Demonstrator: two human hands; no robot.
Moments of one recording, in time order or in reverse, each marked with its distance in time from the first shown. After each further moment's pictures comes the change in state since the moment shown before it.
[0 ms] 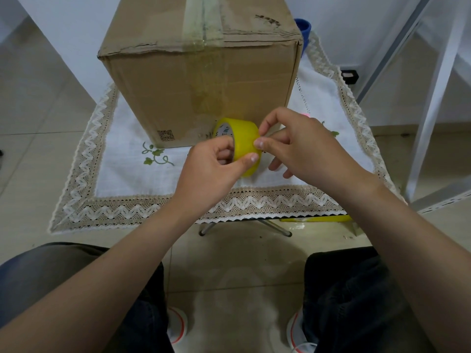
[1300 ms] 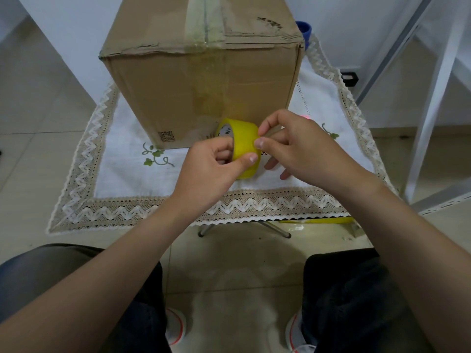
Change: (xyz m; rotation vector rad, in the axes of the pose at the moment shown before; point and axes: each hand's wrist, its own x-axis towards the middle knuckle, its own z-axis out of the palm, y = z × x) left_hand 0.002 0.002 -0.003 -0.064 -0.007 0.001; right_hand 0.003 0.000 0.000 0.063 -0.044 0.023
